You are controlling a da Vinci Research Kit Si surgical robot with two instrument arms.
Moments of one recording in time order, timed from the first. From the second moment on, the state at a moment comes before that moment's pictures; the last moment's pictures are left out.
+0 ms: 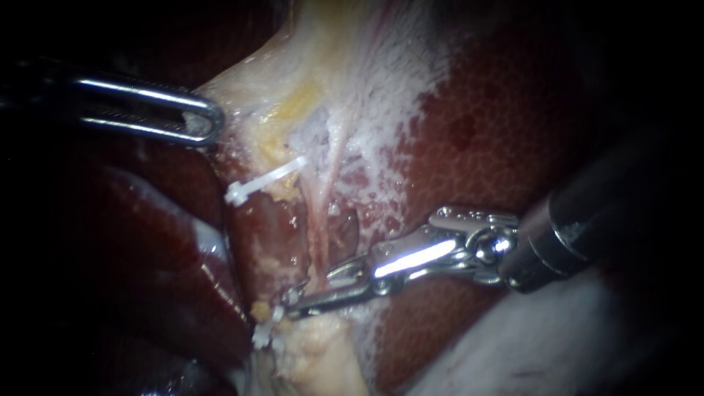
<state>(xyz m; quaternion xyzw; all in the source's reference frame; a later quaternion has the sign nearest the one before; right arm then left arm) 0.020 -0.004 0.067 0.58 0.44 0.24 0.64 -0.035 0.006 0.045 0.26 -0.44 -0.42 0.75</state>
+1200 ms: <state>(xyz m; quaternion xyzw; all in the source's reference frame) 0.020 -0.004 0.063 0.54 0.46 0.34 0.62 -0.035 0.006 0.045 0.26 -0.44 -0.42 0.75</state>
